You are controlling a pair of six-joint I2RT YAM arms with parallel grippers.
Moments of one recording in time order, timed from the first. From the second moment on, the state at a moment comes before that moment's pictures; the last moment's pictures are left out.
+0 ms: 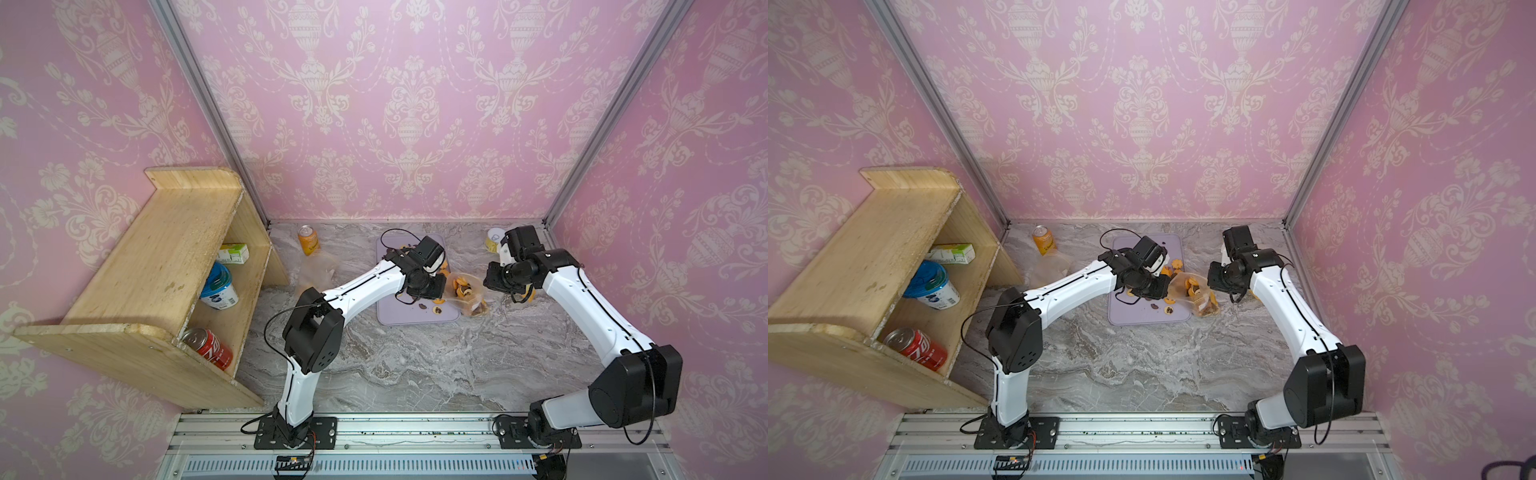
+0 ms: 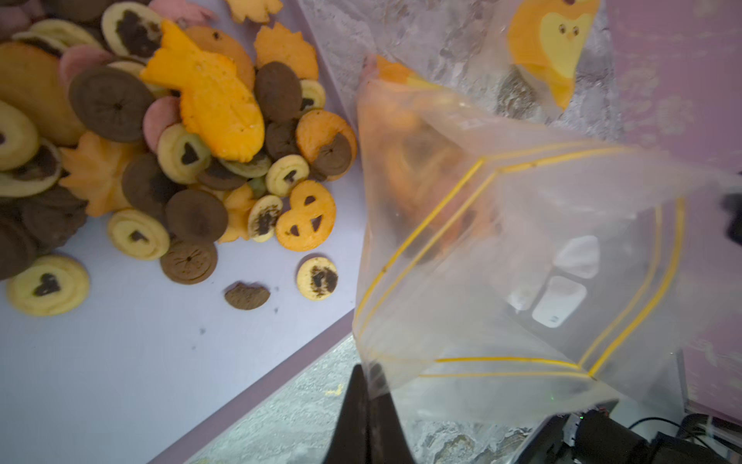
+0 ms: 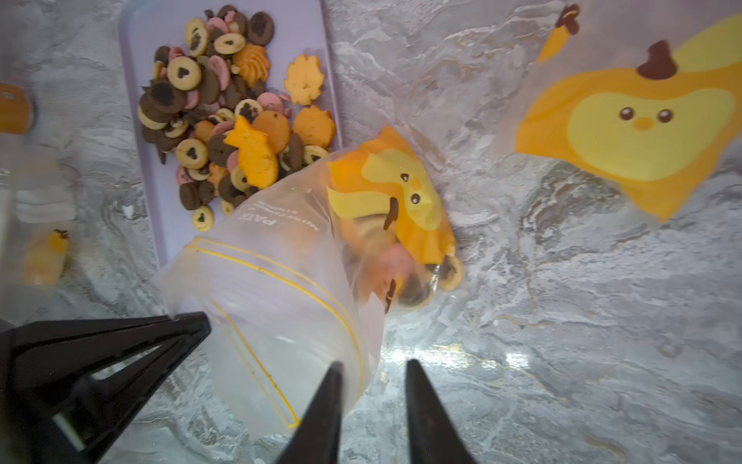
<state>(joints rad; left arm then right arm) -0.75 1.99 1.69 -0.75 0.21 -0.49 0.17 1.45 1.31 -0.95 -0.15 0.39</state>
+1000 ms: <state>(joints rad) -0.87 1.72 1.40 -0.47 0.17 -0.50 0.11 1.15 1.05 -1.04 -0.16 0.40</state>
